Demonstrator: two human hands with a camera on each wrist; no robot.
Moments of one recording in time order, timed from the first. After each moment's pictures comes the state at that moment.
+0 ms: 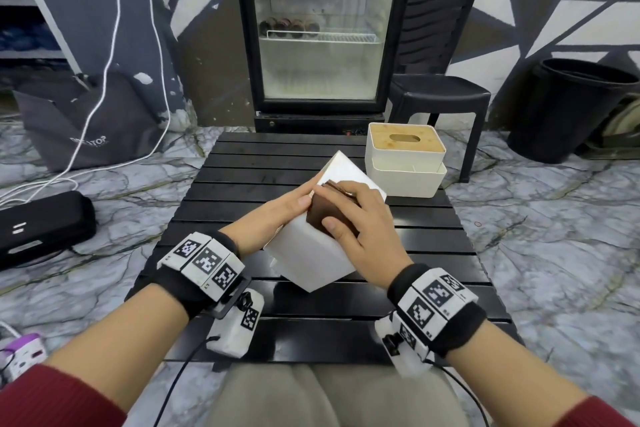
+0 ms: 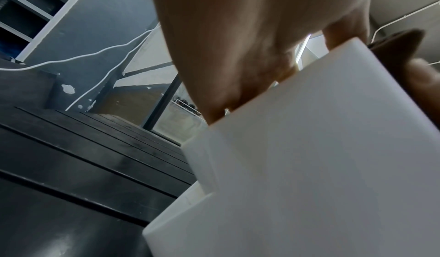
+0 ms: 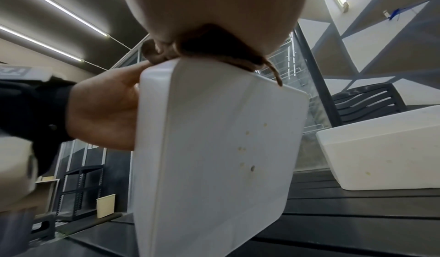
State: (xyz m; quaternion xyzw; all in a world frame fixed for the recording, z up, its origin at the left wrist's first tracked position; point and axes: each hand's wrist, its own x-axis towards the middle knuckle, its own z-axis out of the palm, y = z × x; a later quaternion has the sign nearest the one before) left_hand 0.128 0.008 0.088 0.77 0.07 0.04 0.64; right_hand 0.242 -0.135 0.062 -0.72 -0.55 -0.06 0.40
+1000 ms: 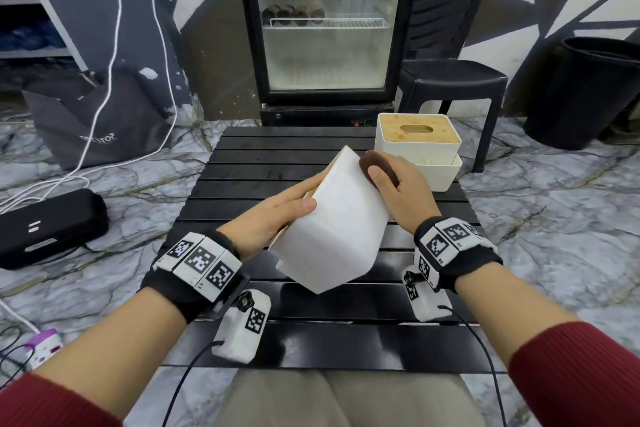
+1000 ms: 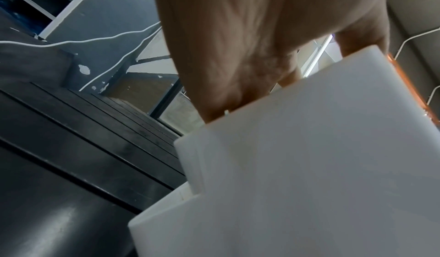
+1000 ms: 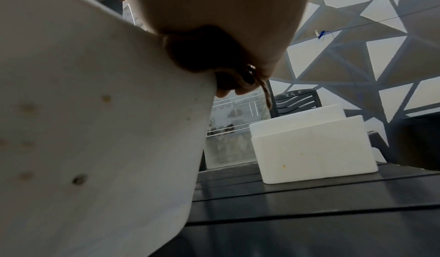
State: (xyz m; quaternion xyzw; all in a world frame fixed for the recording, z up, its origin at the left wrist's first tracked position) left_hand 0.130 0.014 0.089 0.74 0.08 0.03 0.67; right_hand 0.331 -0.108 0.052 -0.77 -0.45 0.01 0.46
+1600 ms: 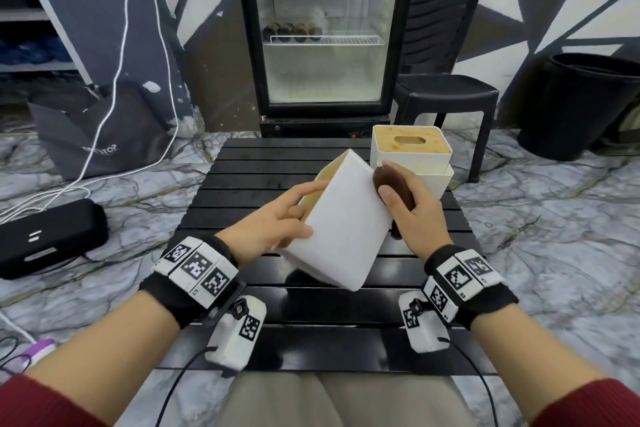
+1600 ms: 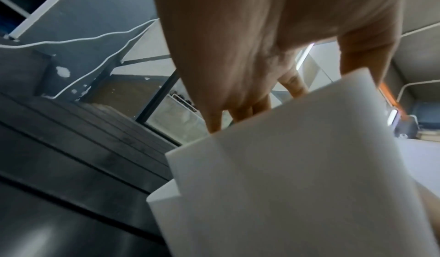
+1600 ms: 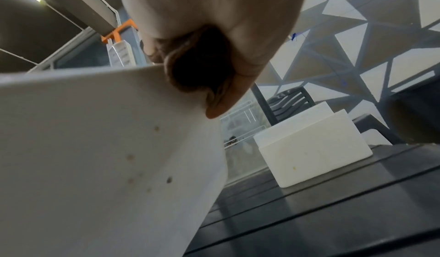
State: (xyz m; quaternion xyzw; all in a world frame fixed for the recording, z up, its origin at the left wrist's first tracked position) left_hand 0.125 0.009 0.096 0.75 0.11 0.03 0.65; right_hand 0.308 -0.145 0.057 -0.70 -0.42 0.02 0.58
